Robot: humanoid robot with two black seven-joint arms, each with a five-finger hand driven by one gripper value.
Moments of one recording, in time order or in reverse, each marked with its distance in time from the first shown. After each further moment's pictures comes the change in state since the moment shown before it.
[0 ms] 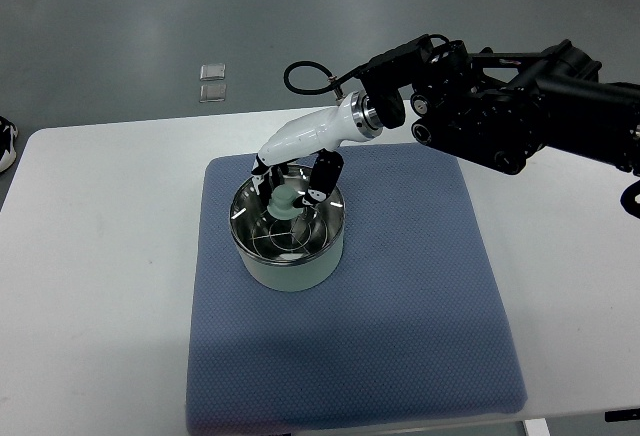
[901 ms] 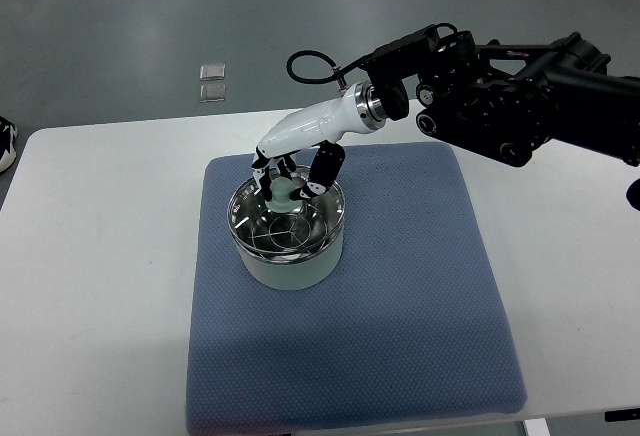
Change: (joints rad) left arm 0.000 0.000 0.000 0.000 0.000 0.000 -0.001; right arm 0.013 -0.020 0.016 0.003 0.016 -0.005 0.030
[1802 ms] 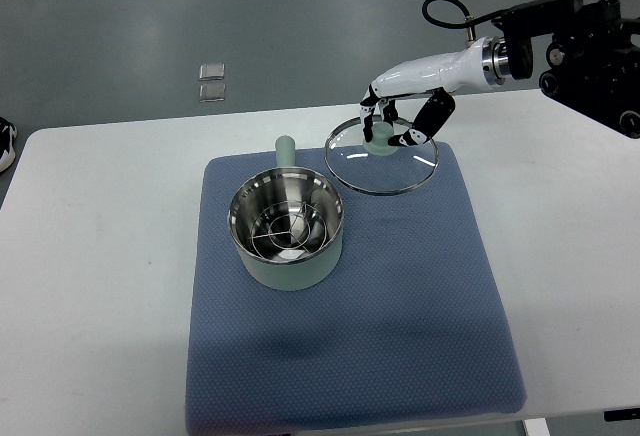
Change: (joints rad) left arm 0.000 0.000 0.000 0.000 0.000 0.000 0.001; right arm -0.090 -0.300 0.055 0.002 0.000 -0.023 0.051
